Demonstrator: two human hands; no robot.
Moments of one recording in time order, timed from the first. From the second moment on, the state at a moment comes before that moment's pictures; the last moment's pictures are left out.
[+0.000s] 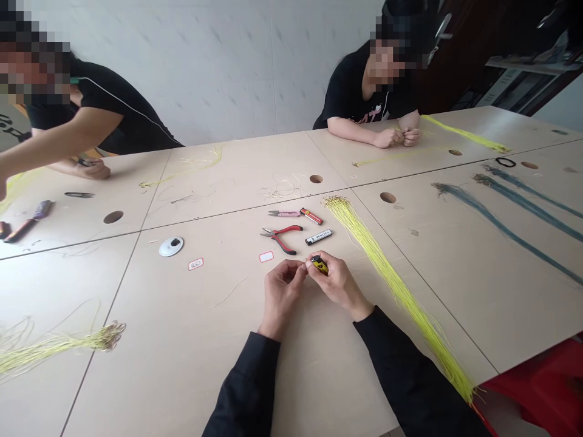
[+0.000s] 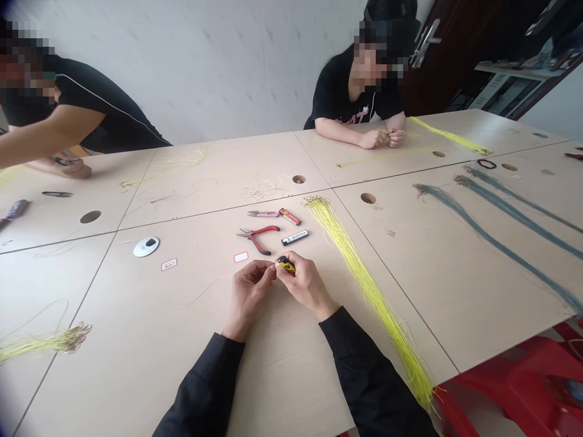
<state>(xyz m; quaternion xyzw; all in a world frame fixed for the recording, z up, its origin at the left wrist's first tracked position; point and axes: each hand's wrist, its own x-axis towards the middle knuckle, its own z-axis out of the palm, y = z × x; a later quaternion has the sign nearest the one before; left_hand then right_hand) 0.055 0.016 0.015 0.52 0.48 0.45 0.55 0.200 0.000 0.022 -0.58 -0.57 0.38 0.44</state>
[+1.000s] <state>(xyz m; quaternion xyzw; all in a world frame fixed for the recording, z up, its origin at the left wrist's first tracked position) 0.053 0.016 0.015 0.53 0.44 0.44 0.57 0.205 0.001 0.028 -0.54 -0.59 0.40 0.45</state>
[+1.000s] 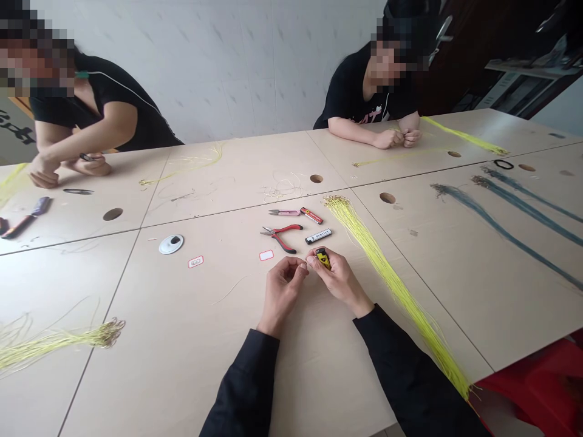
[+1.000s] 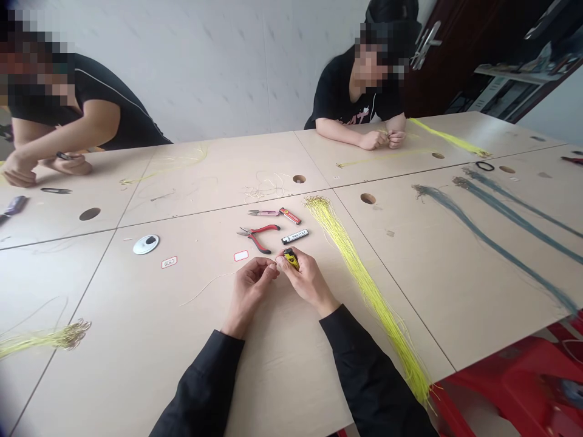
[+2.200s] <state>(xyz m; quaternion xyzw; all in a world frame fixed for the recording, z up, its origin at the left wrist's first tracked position) 0.056 0.016 0.013 0.58 0.46 0.42 0.53 0.202 0.000 0.023 -0.59 -0.57 0.40 0.41</state>
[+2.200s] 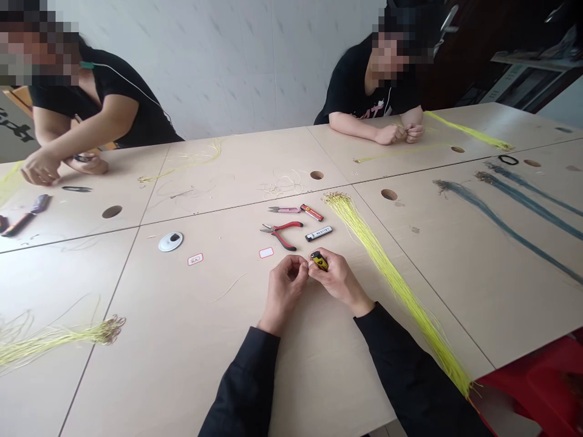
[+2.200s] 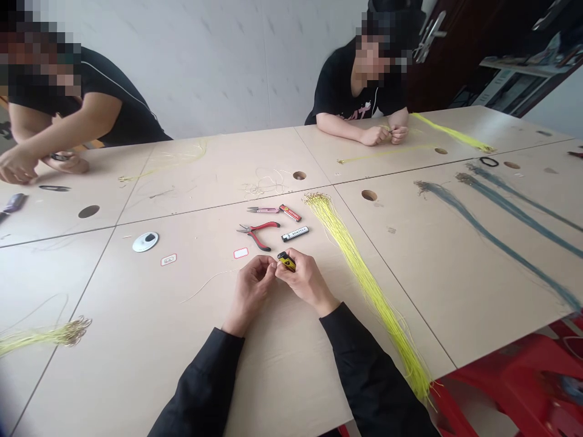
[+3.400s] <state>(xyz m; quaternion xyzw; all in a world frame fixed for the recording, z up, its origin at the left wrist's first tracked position) 0.055 0.018 0.013 0.51 0.42 0.46 0.60 0.204 -0.001 0.030 -0.58 -0.56 0.40 0.44</state>
